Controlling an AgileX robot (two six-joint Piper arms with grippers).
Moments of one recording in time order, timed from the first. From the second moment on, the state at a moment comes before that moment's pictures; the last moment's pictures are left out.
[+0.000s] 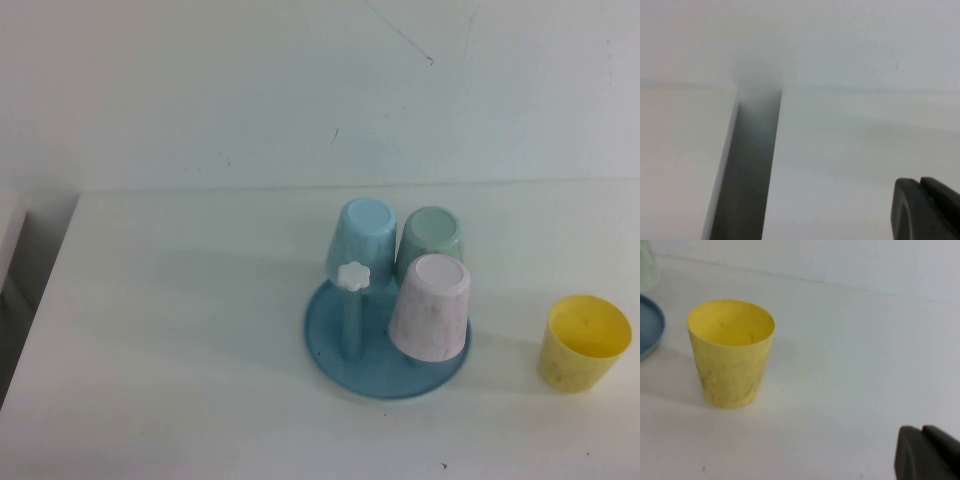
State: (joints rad) right arm 0.01 -0.01 0.03 -0.10 0.40 -0.07; left arm 0.01 -0.01 0.03 -0.05 0.26 -0.06
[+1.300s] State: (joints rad) right arm 0.01 0.11 -0.38 -0.13 0.38 -0.09; left arm 0.01 0.08 -0.27 -0.07 0.24 -0.21
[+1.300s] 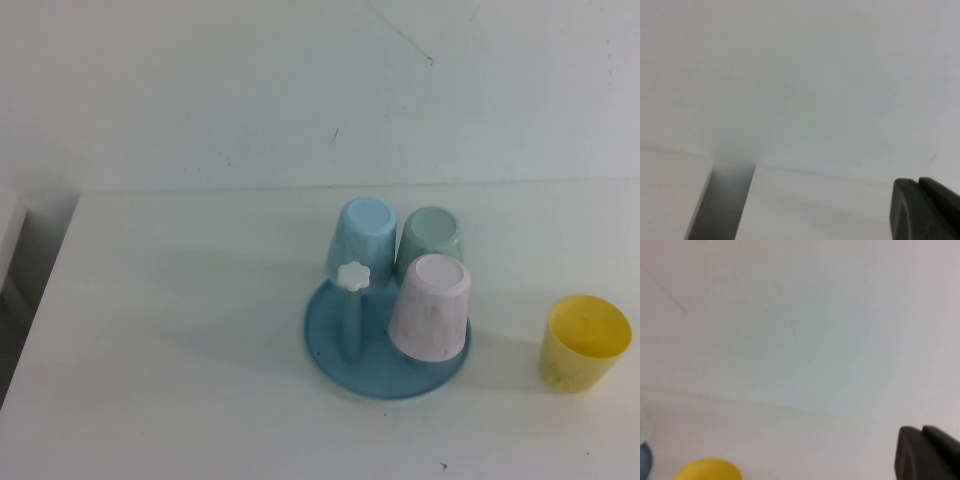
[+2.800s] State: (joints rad) right arm 0.01 0.49 -0.39 0.49 0.72 -0.87; left arm -0.56 1.96 -2.00 -0.22 1.22 0.20
